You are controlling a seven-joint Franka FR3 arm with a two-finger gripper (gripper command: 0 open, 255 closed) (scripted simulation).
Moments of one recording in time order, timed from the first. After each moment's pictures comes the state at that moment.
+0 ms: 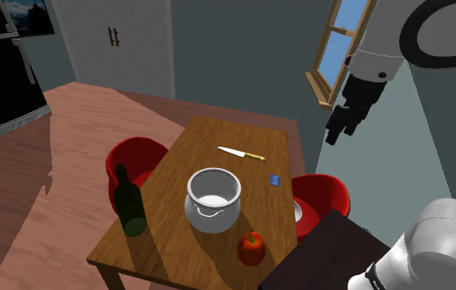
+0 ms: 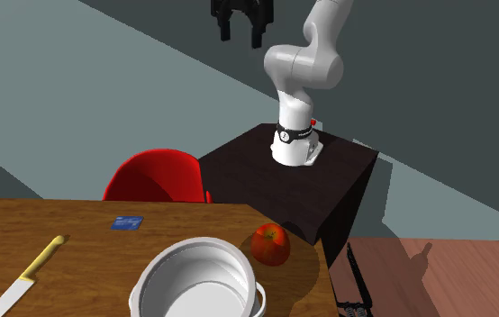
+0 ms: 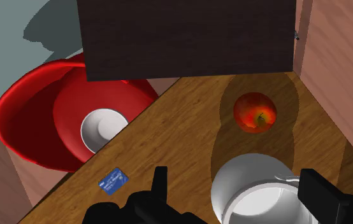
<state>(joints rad) 0.02 -0.83 0.02 -2.35 0.00 1.52 0.11</state>
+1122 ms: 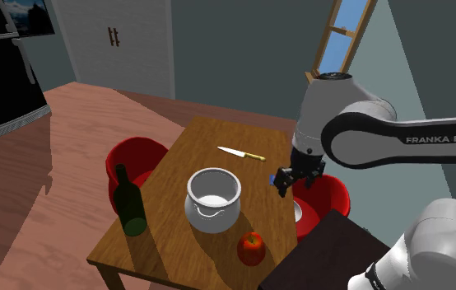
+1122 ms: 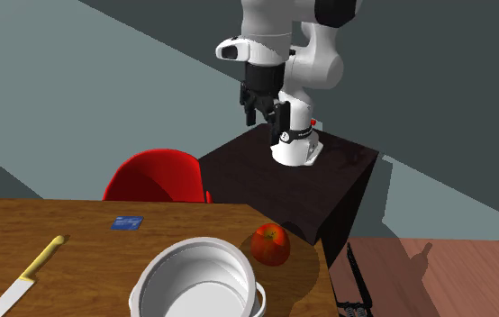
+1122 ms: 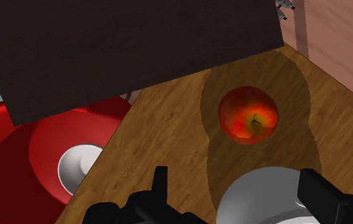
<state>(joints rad) 0.02 -0.68 0.27 -2.69 0.15 1.98 0.48</state>
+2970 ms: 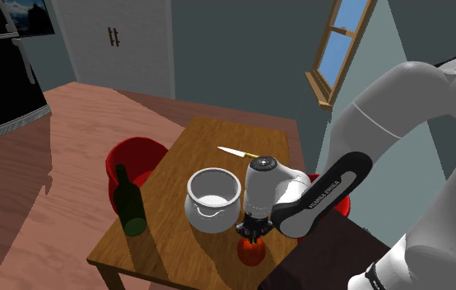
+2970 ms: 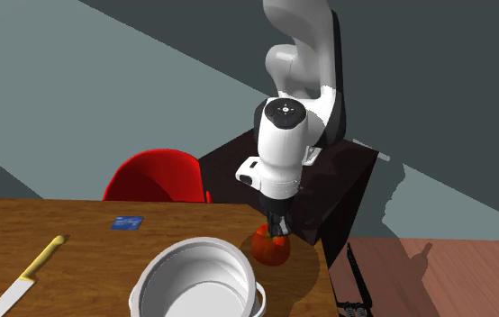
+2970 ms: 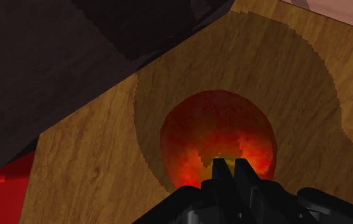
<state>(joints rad) -0.08 0.13 0.52 -2.66 -0.19 2.68 1.18</state>
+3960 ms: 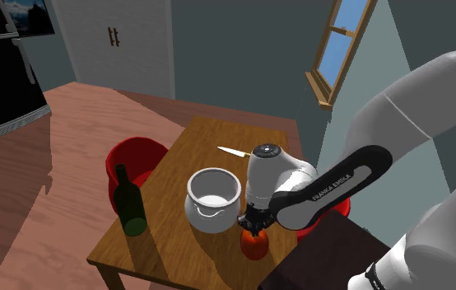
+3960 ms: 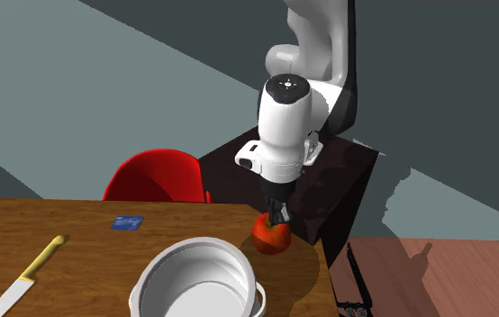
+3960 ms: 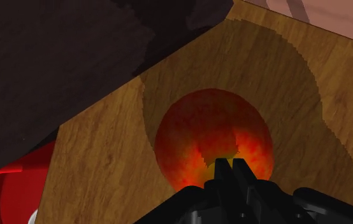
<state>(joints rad) -0.09 -0.02 0.56 -2.66 -0.02 2.56 1.05</state>
